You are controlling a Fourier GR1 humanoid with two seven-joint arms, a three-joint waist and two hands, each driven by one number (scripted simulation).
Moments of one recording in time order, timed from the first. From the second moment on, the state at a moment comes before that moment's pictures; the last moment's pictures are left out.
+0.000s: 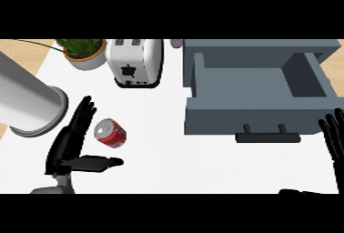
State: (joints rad) left arm 0.00 0.07 0.06 -1.52 -0.04 -0.08 -0.09; right arm 0.23 -0.06 -0.21 -2.03 -0.05 0.17 0.02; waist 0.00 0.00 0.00
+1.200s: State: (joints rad) left arm -0.09 0.13 0.16 -1.10 -0.03 -0.13 -0.35; right arm 0.22 -0.03 -0.21 -2.05 -0.02 0.18 0.04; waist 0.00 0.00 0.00
